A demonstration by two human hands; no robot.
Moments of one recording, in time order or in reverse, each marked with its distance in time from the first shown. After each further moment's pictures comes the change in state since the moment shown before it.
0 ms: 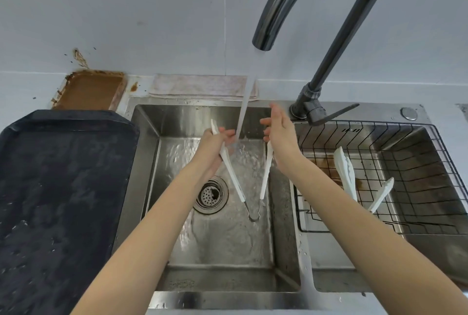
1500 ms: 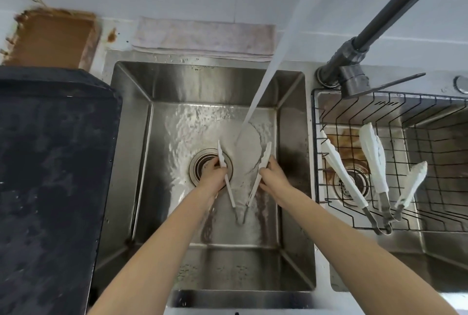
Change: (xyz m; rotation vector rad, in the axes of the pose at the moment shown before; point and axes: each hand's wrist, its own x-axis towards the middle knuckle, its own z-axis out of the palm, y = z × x) left_hand 0.044 -0.121 -0.060 0.258 0.114 -0.395; right_hand 0.003 0.171 0.021 -0.127 -0.181 0.619
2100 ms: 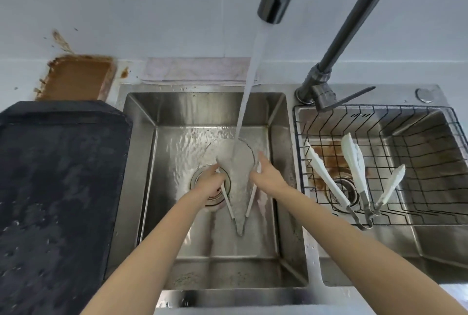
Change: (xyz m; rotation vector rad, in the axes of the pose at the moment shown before) left_hand -0.043 0.028 -0.002 0.442 0.003 0.149; right_hand -0.067 -0.049 -0.014 -0.459 -0.040 -0.305
